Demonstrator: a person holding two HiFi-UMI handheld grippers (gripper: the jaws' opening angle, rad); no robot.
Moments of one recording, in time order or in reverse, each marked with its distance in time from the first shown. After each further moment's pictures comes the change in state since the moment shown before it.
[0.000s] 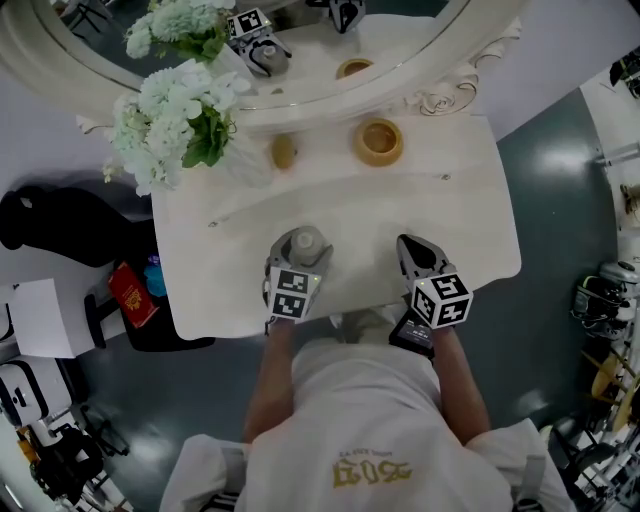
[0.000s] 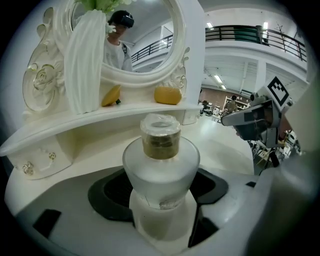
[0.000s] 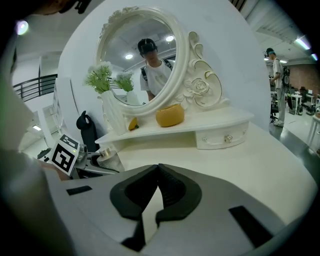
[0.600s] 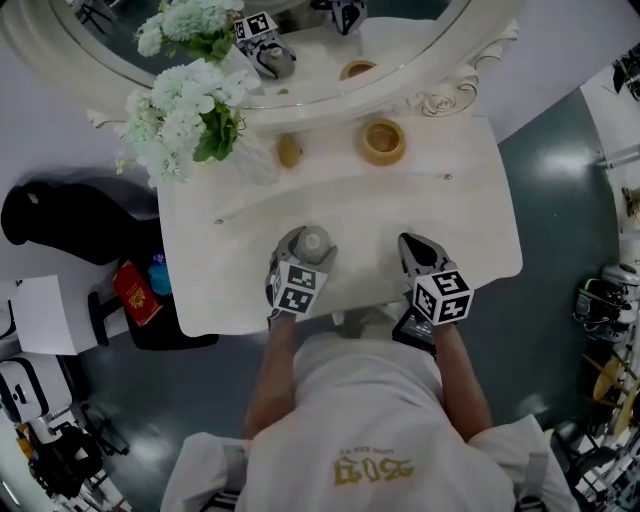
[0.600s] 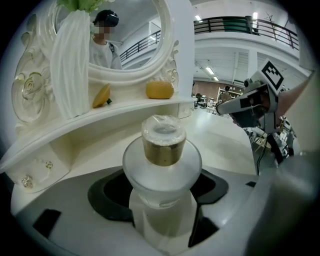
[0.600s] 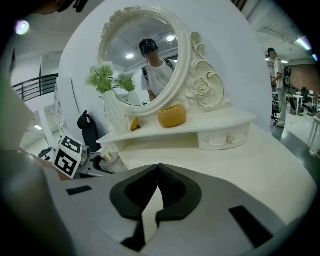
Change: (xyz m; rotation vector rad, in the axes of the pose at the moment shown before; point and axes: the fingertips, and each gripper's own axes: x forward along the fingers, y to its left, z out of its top) left arm 0.007 -0.005 -0.010 0.096 0.039 -0.021; right arm -0.002 0.004 0.003 -0.006 0.002 0.008
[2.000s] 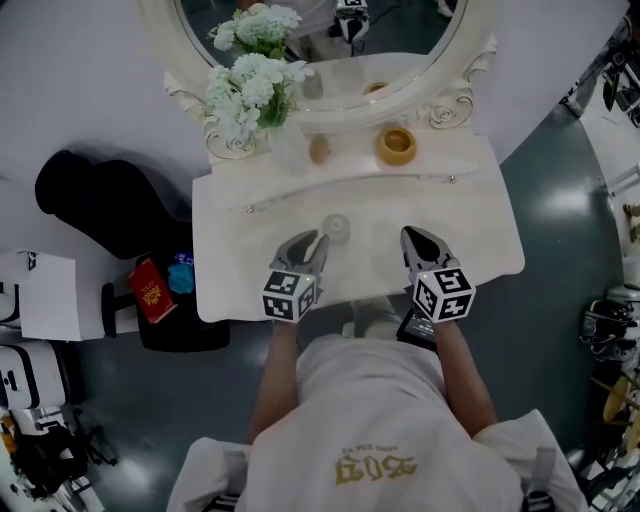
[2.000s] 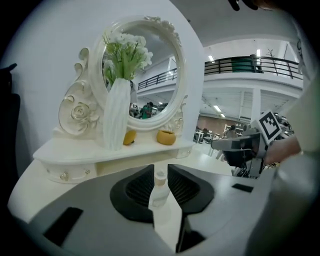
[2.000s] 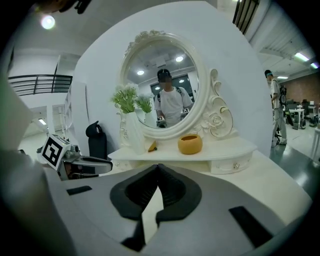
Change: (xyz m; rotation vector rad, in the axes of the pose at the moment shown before) left arm -0.132 0.005 0.052 -0.205 -0.364 0.020; right arm -0.046 0.072 0.049 -0.097 -0.207 0.005
